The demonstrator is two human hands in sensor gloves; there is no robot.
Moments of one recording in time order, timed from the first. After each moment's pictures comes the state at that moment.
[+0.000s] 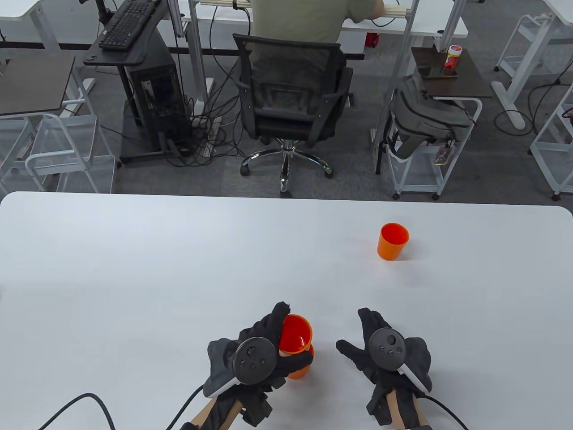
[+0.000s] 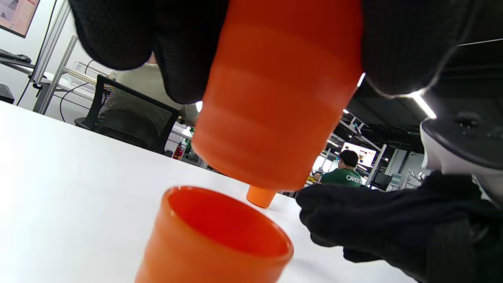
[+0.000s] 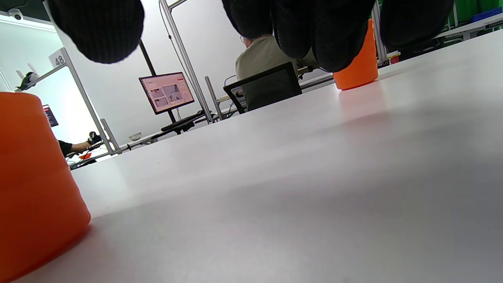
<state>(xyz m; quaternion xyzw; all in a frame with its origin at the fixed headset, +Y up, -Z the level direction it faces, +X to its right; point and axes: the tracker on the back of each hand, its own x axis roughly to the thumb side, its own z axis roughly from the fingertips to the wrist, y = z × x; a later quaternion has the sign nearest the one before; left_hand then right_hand) -0.079 -0.677 -0.262 0.07 -0.20 0.22 0.95 0.184 -0.738 -0.300 0.07 0.00 0.98 0.21</state>
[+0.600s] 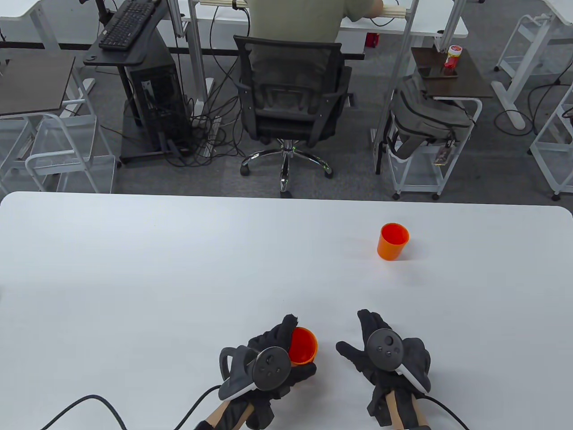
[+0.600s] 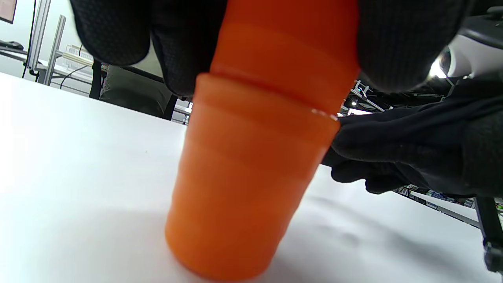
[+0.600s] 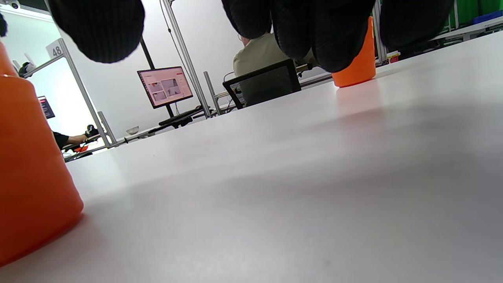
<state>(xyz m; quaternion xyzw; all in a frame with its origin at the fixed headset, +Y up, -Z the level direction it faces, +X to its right) -0.063 -0.723 -0.270 0.03 -0.21 0.17 0.96 0.183 -0.740 -0.299 0.07 0.01 0.98 0.19</state>
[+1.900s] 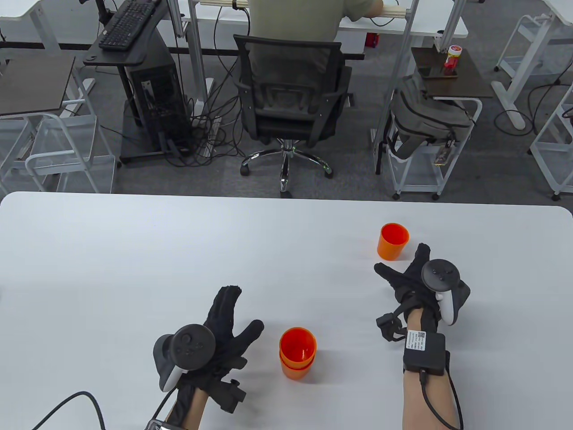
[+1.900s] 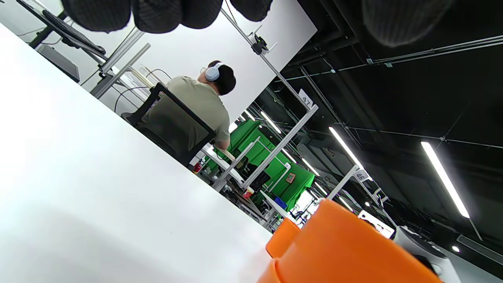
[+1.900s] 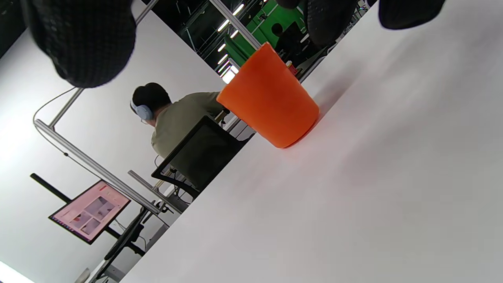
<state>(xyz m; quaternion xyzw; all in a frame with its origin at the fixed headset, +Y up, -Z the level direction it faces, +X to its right) -0.169 -0.700 -0.285 0.10 -0.11 0.37 0.92 0.281 -0.738 -0.450 -0.13 -0.04 0.89 0.43</state>
